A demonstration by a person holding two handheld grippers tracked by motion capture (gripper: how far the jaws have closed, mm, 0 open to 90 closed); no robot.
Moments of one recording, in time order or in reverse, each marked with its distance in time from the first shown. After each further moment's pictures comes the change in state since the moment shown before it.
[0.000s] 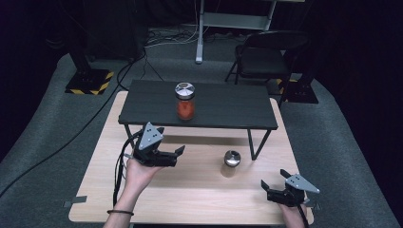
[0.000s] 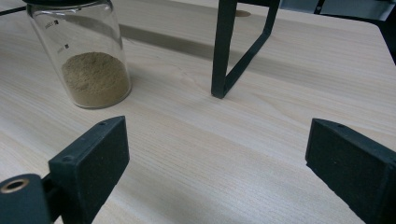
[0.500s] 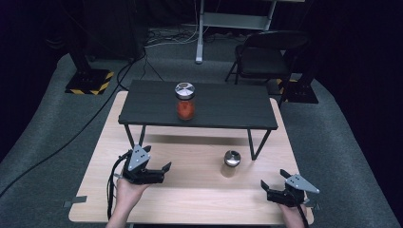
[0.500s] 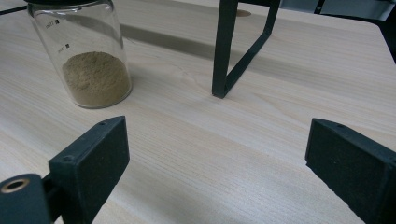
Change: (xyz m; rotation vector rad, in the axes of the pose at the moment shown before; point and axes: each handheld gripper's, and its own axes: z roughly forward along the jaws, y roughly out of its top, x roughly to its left) left arm -0.001 -0.080 -0.011 0.053 0.071 -0.044; right arm 0.001 0.000 0.000 0.001 -0.001 -0.001
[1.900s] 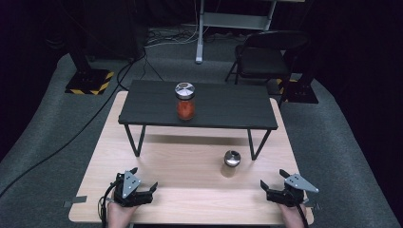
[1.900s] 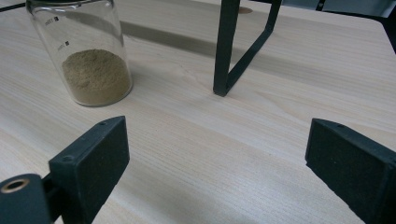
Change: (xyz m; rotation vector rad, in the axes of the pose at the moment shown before) left arm -0.013 -0.080 -0.007 0.048 0.124 0.042; right arm 0.000 0.002 0.001 0.012 0.002 -0.002
